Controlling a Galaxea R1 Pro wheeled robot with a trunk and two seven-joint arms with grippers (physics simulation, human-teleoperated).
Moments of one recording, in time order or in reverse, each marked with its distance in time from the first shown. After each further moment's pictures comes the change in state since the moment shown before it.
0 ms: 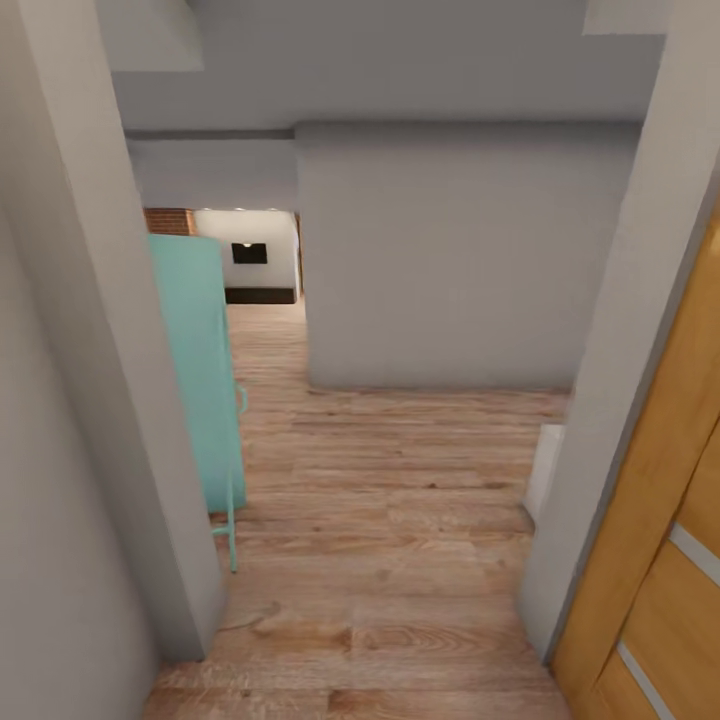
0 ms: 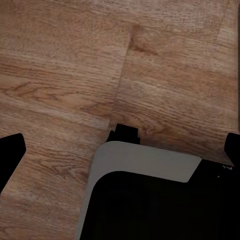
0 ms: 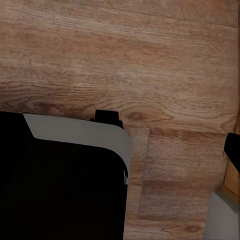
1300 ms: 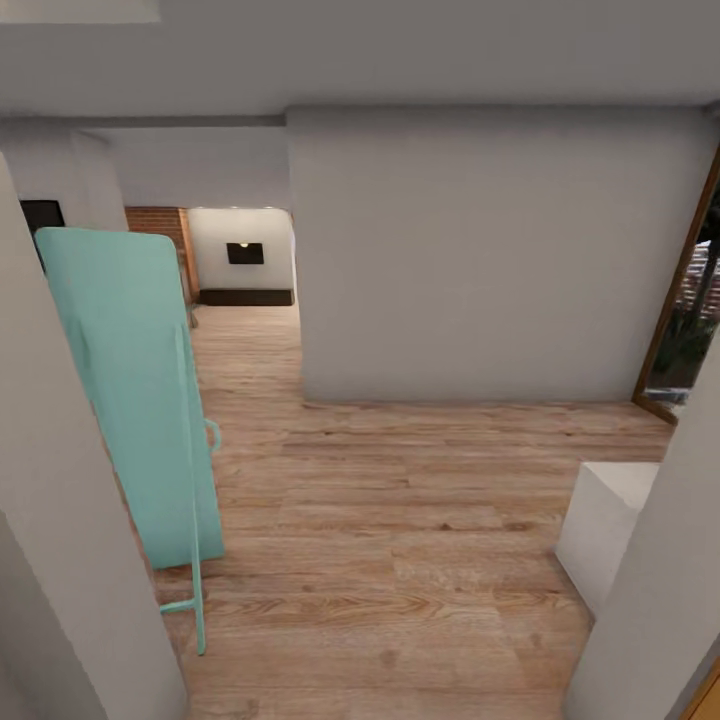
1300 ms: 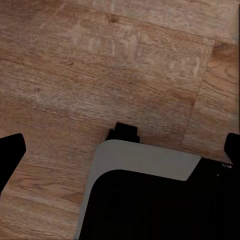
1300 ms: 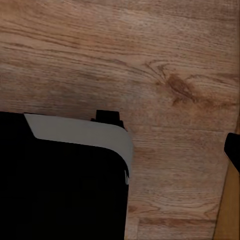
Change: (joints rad) left arm 0.000 -0.002 0.000 0.000 -0.001 0.005 0.000; right arm 0.000 0.002 -0.002 0.000 0.000 0.000 0.000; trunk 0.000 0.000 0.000
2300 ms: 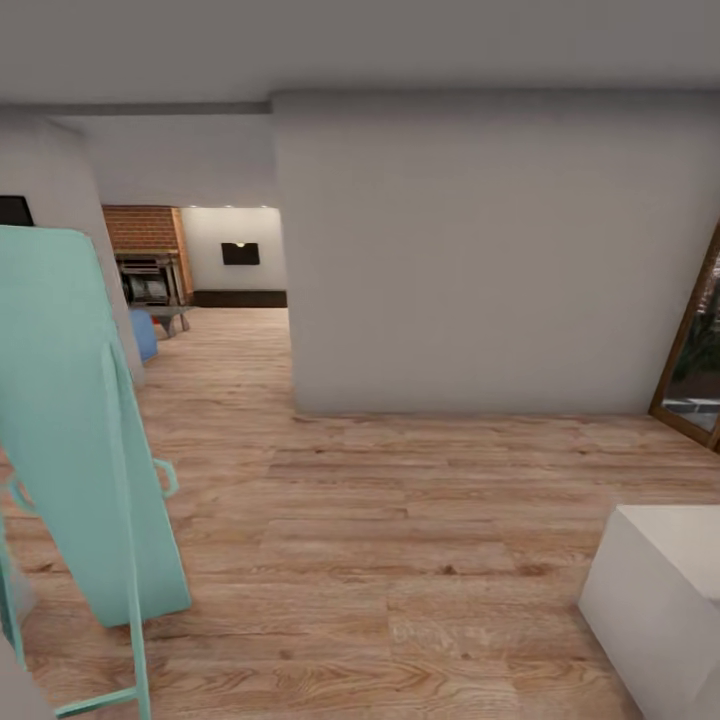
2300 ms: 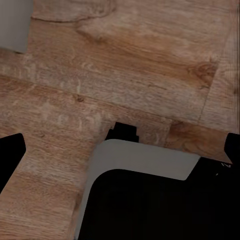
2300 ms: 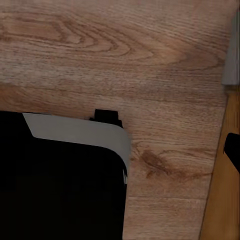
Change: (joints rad) left arm 0.000 -0.002 0.000 0.000 -0.001 0.001 0.000; right arm 0.000 -0.002 0.004 0.000 0.000 0.002 0.000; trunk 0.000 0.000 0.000
